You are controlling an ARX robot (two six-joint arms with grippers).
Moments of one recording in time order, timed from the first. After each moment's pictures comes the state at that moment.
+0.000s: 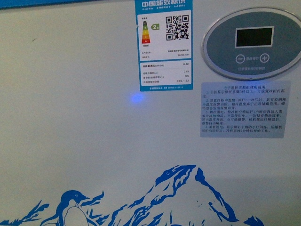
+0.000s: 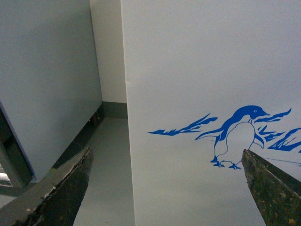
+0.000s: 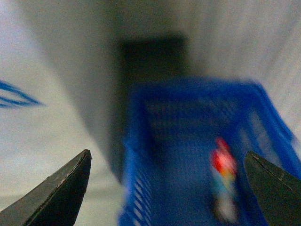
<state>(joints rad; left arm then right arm) 0.00 0.00 0.02 0.00 0.00 0.00 -0.06 0.39 0.18 -0.33 0.32 0.19</state>
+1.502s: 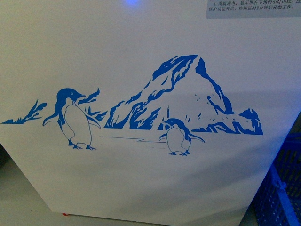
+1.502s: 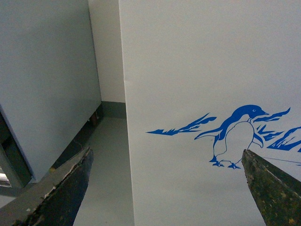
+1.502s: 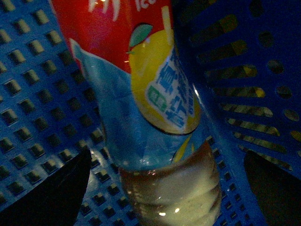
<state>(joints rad) 0.00 0.00 0.02 0.00 0.00 0.00 -0.49 2.86 1.12 0.53 0.36 0.19</state>
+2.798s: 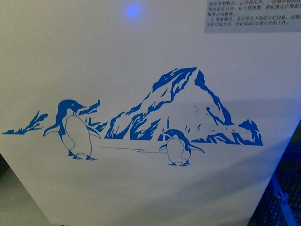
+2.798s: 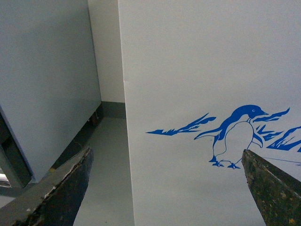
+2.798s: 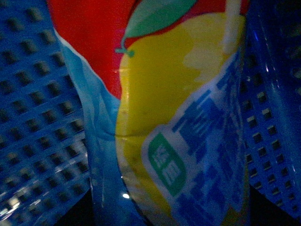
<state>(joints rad) 0.00 0.00 0.02 0.00 0.00 0.00 -0.44 2.78 1.07 0.49 0.18 0.20</state>
